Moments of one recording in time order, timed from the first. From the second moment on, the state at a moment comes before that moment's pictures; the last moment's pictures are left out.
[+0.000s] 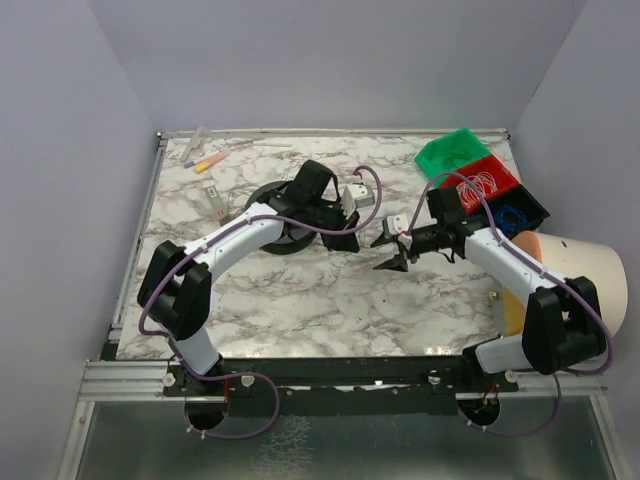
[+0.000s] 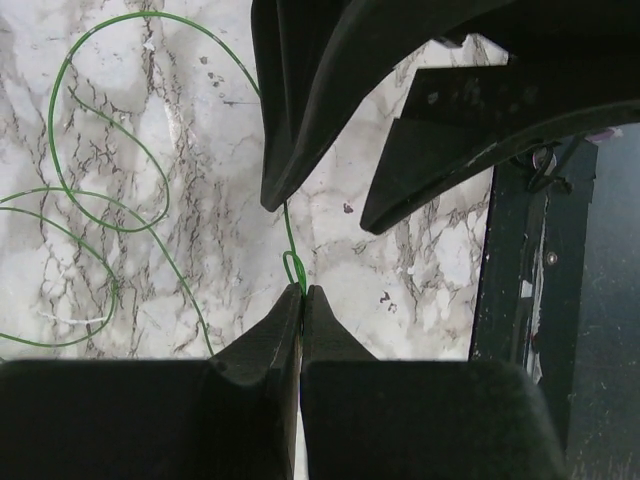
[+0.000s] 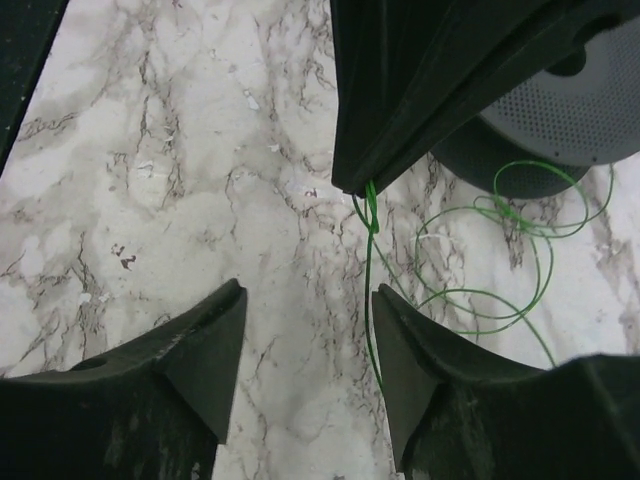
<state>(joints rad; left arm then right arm) -0.66 1.68 1.33 -0.46 0.77 0.23 0.30 1.38 0.91 -0.52 -1.10 -1.21</state>
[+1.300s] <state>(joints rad) -0.51 1.69 1.33 -0.44 0.84 0.26 0.31 1.42 0.85 -0.21 -0.96 -0.96</state>
